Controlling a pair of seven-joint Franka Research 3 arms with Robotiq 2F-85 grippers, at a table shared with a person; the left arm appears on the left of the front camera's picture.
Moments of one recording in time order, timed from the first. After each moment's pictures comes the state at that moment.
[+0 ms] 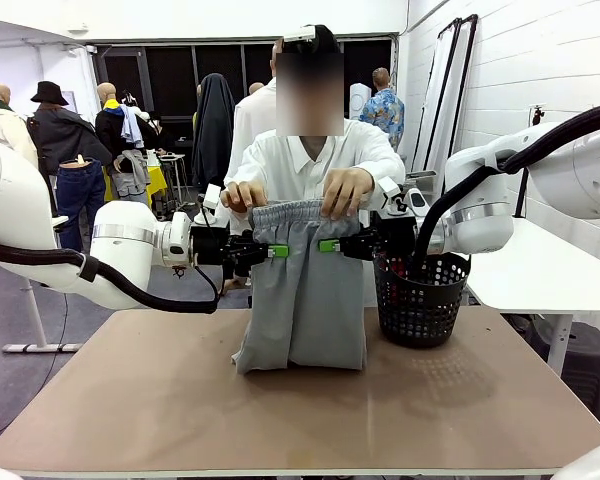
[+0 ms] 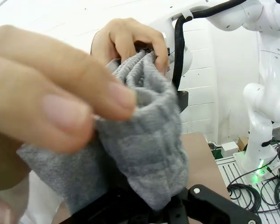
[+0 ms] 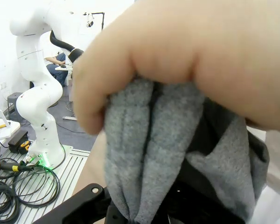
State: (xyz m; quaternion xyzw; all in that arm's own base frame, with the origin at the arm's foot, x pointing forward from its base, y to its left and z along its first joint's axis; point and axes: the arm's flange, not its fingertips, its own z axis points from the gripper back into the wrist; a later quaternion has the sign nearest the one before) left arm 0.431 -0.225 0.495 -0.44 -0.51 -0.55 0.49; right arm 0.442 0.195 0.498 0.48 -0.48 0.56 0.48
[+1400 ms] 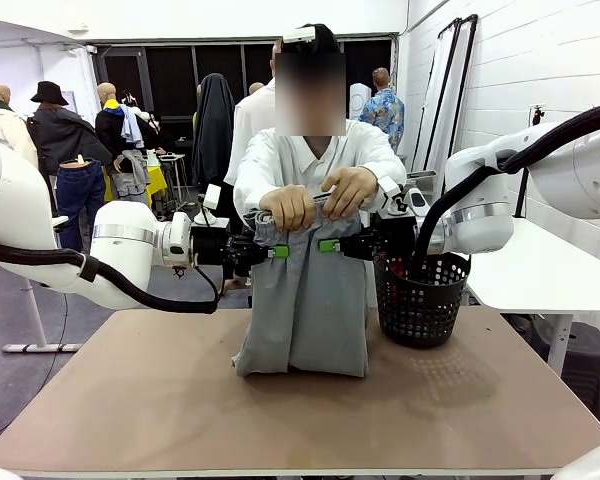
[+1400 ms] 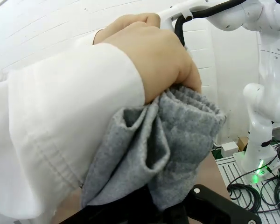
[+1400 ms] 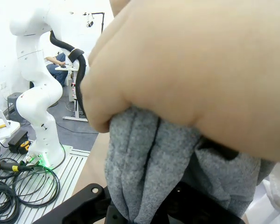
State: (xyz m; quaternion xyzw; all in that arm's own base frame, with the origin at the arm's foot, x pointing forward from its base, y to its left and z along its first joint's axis) left arm 0.431 -0.225 0.495 -0.44 -0.51 -0.55 0.49; right arm 0.442 0.195 0.498 0.48 -0.48 0.56 0.48
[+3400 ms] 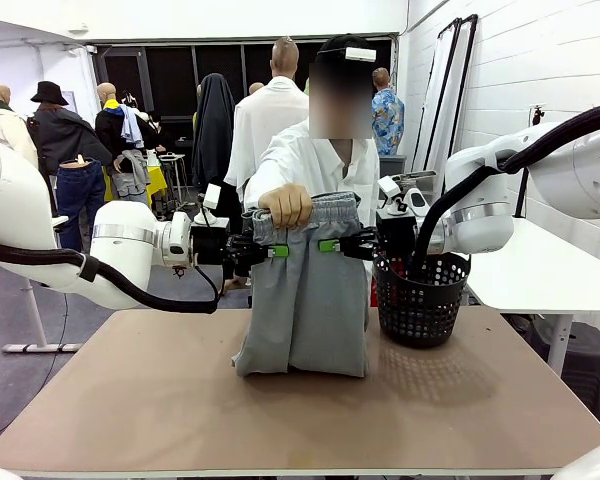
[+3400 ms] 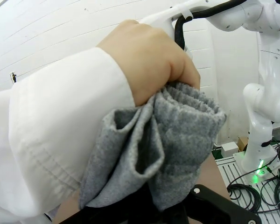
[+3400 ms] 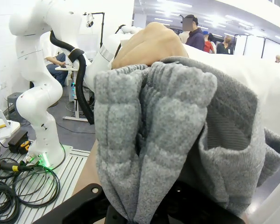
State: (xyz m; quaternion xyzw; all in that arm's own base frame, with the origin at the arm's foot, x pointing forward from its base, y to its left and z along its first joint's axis) left arm 0.431 -0.225 0.495 -0.44 -0.52 -0.55 0.49; right arm 0.442 0.195 0.498 0.48 -0.48 0.56 0.47
